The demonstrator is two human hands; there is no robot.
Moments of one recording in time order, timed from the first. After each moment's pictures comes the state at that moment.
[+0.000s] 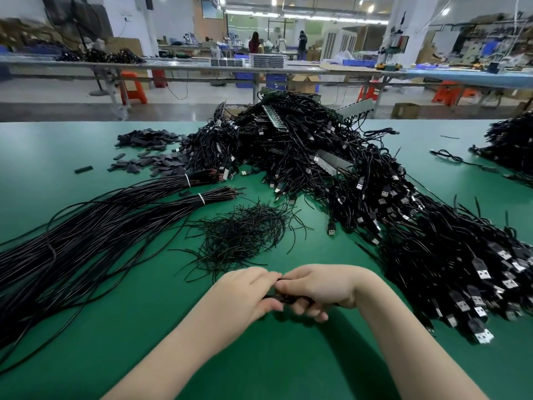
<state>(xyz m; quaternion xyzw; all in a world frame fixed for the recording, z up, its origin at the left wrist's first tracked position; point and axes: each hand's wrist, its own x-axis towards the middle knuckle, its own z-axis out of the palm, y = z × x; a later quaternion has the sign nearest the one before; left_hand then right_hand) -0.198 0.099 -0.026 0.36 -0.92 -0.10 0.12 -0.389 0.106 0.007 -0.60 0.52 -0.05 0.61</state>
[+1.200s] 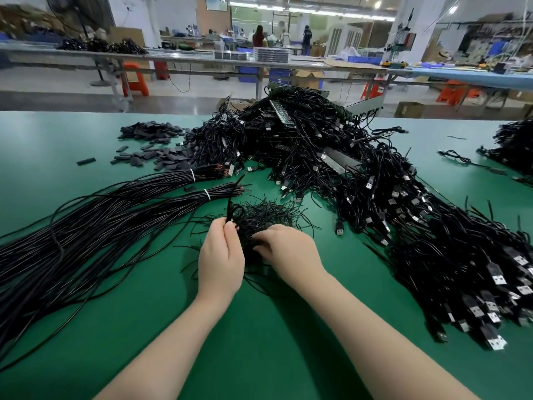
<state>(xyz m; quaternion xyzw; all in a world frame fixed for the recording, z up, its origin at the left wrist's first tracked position) -0.207 0.044 -0.054 0.53 -0.62 -0.23 0.54 -0.343 0.044 -0.030 -0.77 0.61 -0.18 -0.02</state>
